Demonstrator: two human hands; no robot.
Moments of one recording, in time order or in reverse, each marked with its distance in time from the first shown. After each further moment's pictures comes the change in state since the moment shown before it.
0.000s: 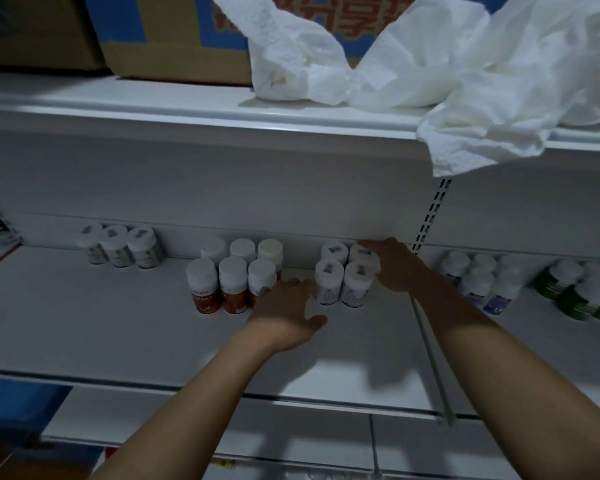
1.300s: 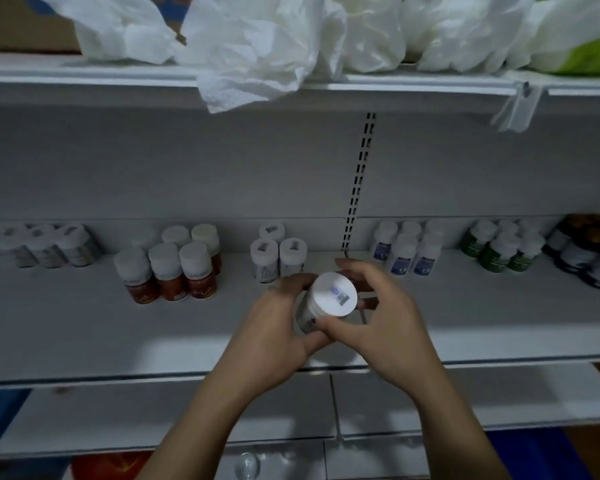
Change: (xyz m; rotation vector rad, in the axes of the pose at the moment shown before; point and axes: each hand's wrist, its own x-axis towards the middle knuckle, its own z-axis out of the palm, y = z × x) left_hand -0.068 0.106 0.020 -0.407 0.172 0.215; right_hand -0.225 -0.018 0.001 0.864 0.443 -0.082
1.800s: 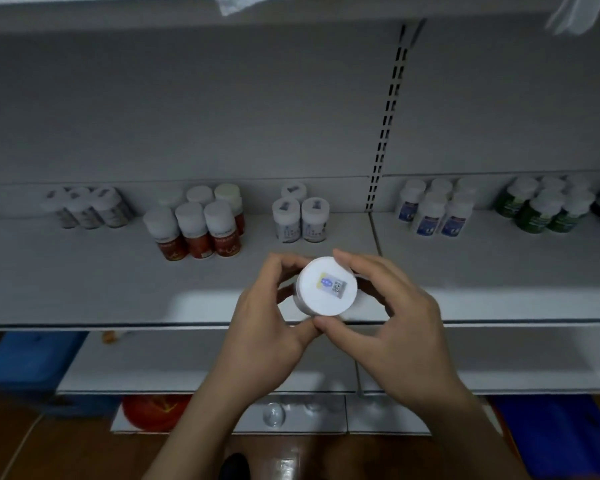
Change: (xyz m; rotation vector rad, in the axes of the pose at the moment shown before) left_hand -0.062 0.009 -0.008 -0.315 0.155 -0.095; right_hand -0.053 -0.008 0.023 0.057 0.047 -0.258
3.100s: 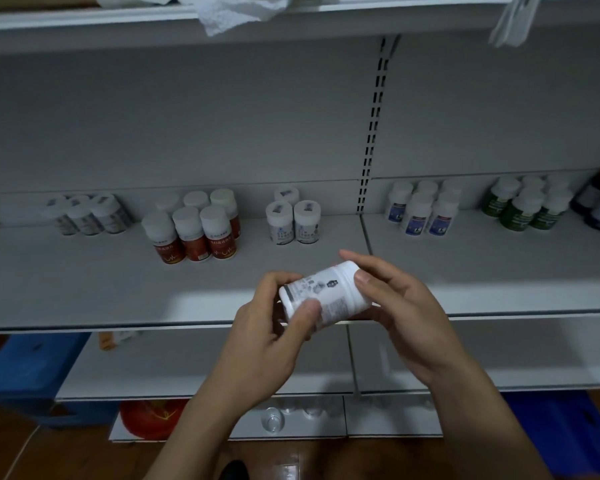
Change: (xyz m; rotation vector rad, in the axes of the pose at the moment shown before) left_hand -0.024 -0.003 0.008 -0.003 0.003 -0.048; right_hand 0.003 0.022 -0.021 0.677 -0.073 0.524
